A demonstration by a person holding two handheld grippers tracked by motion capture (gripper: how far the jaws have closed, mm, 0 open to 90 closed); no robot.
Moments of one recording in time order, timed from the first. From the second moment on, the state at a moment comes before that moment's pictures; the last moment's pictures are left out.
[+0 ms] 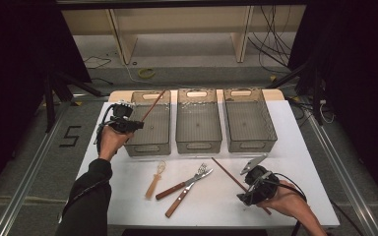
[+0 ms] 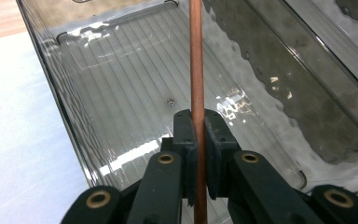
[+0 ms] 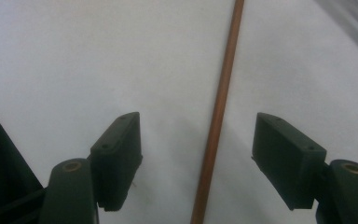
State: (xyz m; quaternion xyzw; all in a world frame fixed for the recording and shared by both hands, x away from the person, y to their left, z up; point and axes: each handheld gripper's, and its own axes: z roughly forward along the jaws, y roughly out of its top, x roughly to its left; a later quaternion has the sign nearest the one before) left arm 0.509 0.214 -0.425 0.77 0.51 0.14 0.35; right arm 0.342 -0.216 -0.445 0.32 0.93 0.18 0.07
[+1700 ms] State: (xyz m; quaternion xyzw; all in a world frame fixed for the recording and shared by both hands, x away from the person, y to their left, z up) left arm 0.395 0.194 -0.404 0.77 0.39 0.13 0.49; right arm 0.359 -0.218 -0.452 0.32 0.94 0.08 0.03
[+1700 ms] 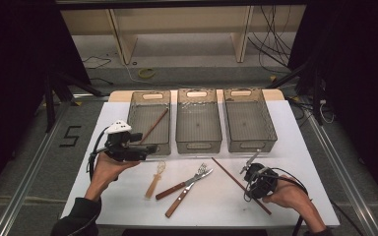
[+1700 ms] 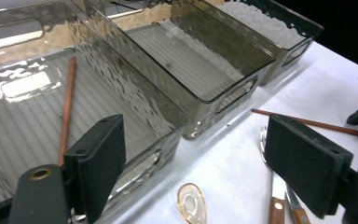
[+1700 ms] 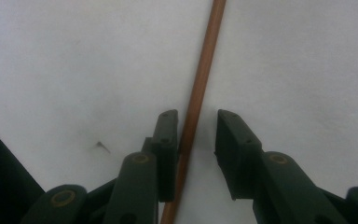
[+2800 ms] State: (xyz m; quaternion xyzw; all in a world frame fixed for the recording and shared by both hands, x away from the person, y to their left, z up) left arm 0.382 0.178 -0.422 0.80 0.38 0.12 0.46; right arm 0.366 -0.212 -0.454 0.32 0.95 0.05 0.03
